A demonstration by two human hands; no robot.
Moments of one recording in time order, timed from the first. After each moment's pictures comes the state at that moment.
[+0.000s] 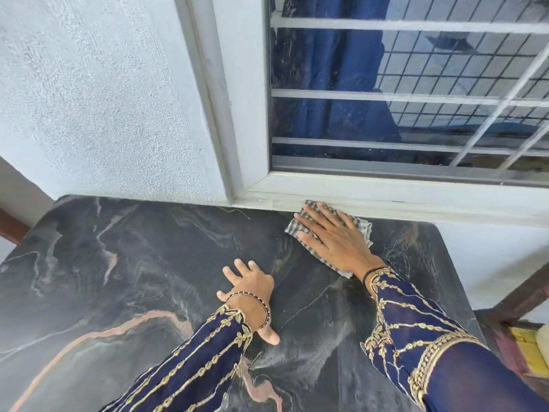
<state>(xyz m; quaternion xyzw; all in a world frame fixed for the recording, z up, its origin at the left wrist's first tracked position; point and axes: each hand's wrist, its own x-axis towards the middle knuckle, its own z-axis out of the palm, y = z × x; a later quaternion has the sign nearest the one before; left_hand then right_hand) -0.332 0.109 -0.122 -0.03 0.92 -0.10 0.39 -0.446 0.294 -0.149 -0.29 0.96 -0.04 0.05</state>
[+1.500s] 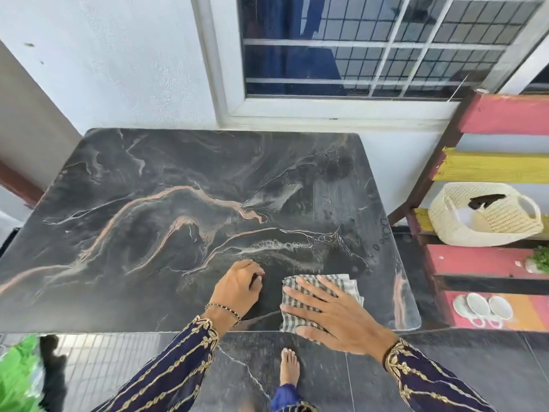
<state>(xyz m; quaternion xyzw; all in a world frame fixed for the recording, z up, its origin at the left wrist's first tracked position) 0.015 0.137 -0.102 0.04 0.95 0.29 0.06 0.033 0.396 -0.128 -0.43 0.89 -0.01 0.13</state>
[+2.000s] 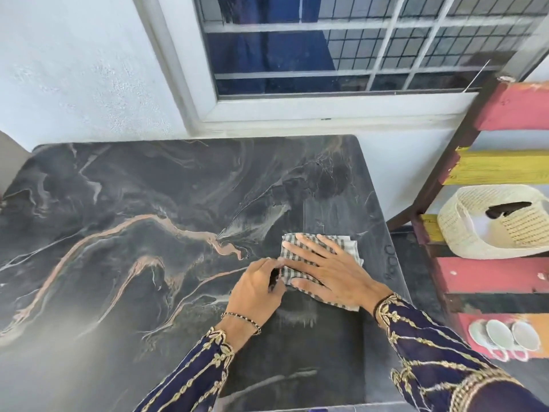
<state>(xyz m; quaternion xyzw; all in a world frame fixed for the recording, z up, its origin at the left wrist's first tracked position) -0.098 0.205 -0.106 0.02 0.94 0.33 0.10 -0.149 0.416 -0.144 -0.38 0.92 -0.04 0.09</state>
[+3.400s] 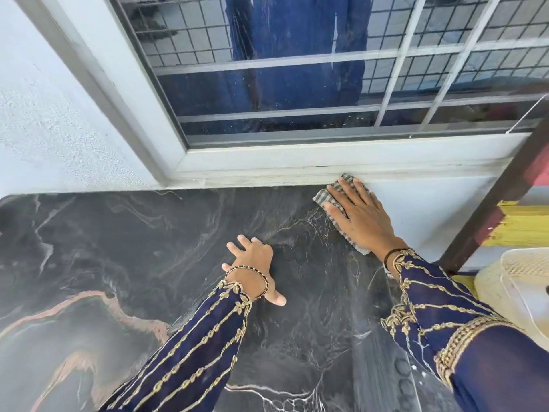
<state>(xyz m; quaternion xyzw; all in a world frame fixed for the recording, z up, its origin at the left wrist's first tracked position) -0.325 0.272 -0.087 -0.06 0.93 -0.03 0.35 -0.425 0.497 -0.160 -0.12 0.98 -0.12 0.07</state>
